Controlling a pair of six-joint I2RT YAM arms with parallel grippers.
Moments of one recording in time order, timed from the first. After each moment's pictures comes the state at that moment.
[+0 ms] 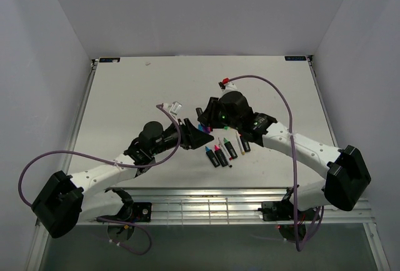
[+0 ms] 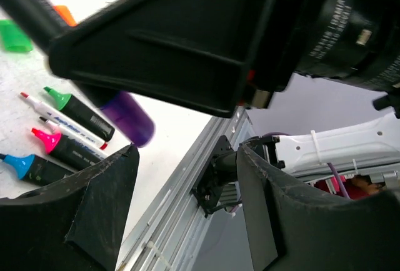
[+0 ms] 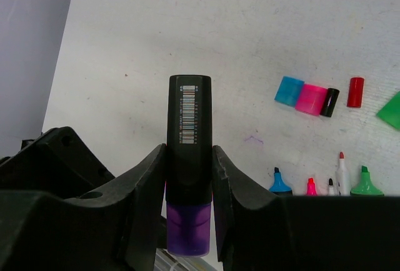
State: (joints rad) left arm -0.73 1.12 0.49 0.54 0.35 -0.89; right arm 0.83 1.39 1.05 -0.16 0.03 0.68
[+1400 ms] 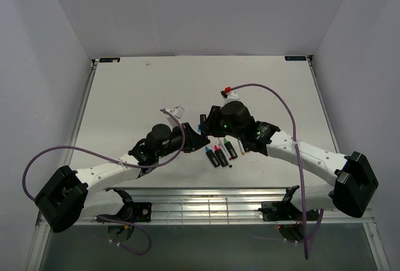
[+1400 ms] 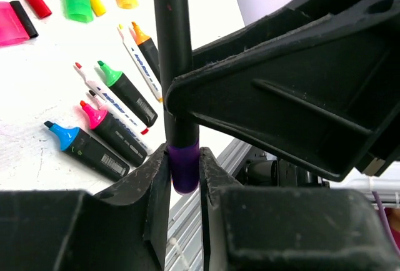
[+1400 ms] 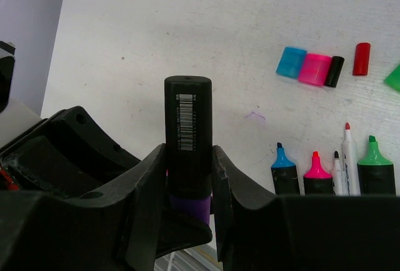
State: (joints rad) left arm -0.78 1.19 0.49 0.44 0.19 -0.89; right arm 0.89 1.31 0.95 -0.16 0.10 0.73
